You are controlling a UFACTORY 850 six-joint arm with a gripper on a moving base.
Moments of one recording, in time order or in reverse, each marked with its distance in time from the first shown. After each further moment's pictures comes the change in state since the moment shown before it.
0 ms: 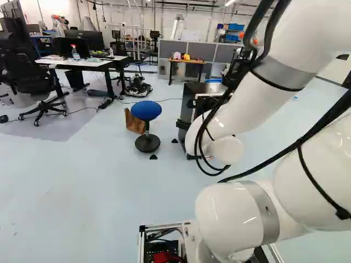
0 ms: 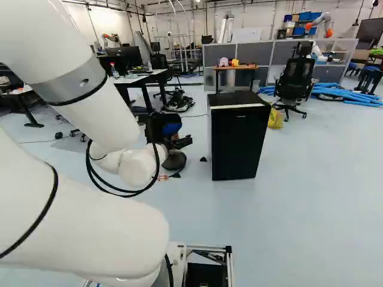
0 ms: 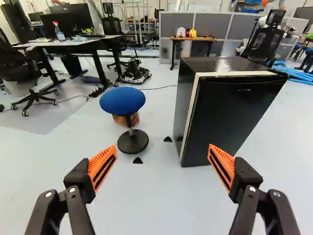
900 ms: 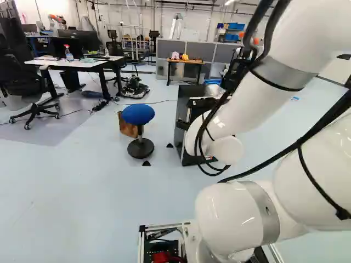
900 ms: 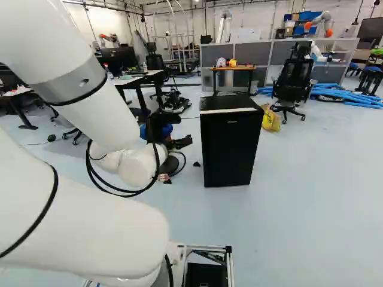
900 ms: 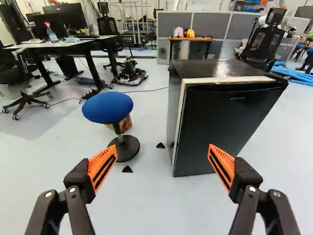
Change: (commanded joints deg) arm 0.0 0.0 0.0 0.0 0.0 0.0
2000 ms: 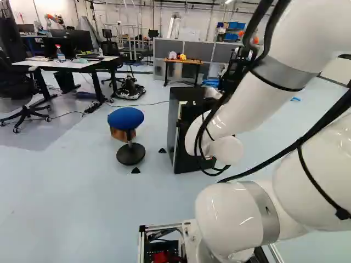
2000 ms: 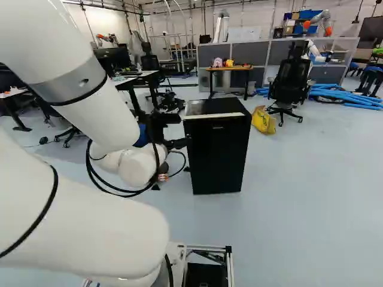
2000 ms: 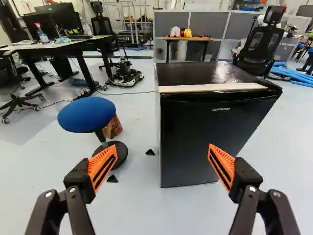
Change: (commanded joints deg) arm 0.0 0.0 0.0 0.0 0.0 0.0
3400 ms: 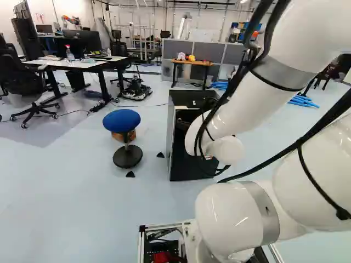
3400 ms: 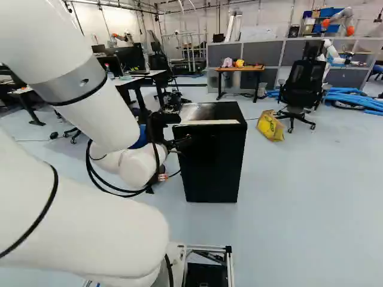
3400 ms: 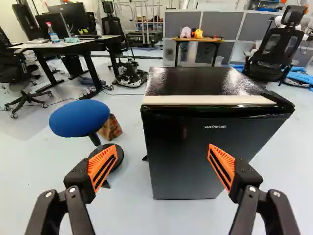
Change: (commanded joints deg) arm 0.0 0.0 0.0 0.0 0.0 0.0
